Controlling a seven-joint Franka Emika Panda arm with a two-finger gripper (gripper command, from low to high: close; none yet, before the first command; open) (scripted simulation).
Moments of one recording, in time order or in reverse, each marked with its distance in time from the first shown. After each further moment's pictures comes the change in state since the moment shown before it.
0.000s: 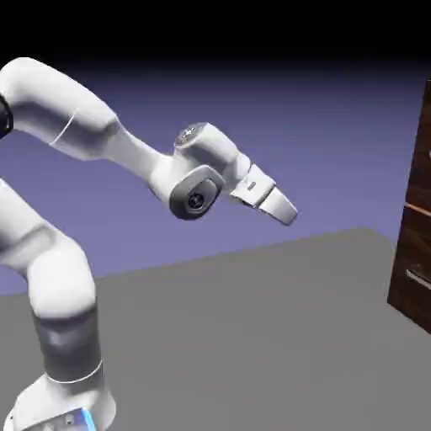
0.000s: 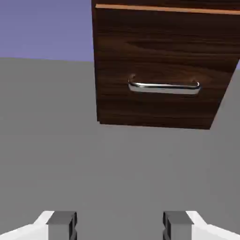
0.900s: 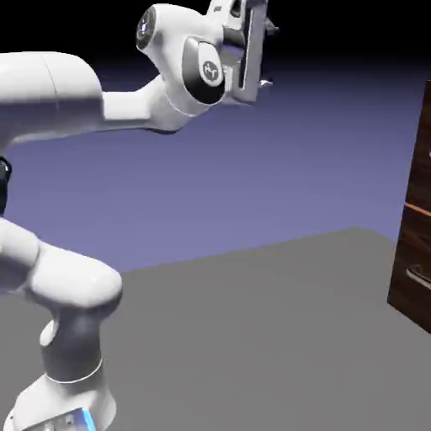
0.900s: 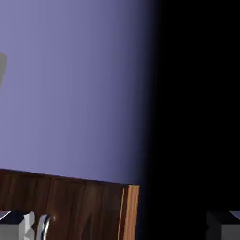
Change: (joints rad) arm 0.715 -0.274 -0.506 0.493 -0.900 -0.091 -1.174
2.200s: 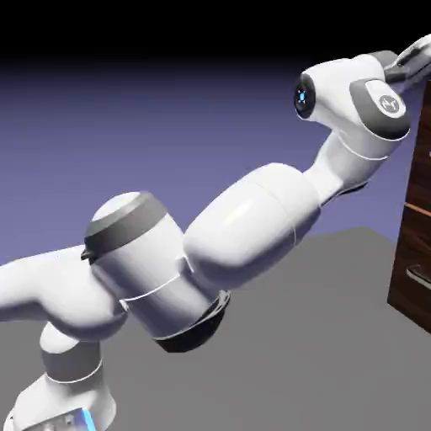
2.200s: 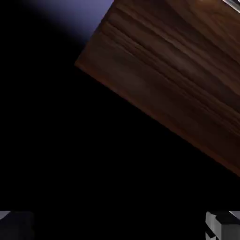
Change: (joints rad) arm 1.033 -0.396 -0.731 0.712 -1.300 -0.131 -1.696
